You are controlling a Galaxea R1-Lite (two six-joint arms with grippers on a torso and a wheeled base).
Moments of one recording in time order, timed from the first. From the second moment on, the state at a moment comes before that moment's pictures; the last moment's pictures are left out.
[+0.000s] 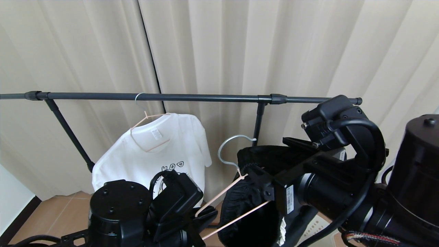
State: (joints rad) left arm -0.86 1.64 -0.39 -0.84 0.01 0.09; right arm 1.07 1.51 -0.79 -0.48 -0.60 0.07
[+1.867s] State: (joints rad) left arm -0.72 1.60 -0.34 -0.93 0.00 0.09; right arm 1.05 1.44 -0.81 -0.39 -0.55 0.07
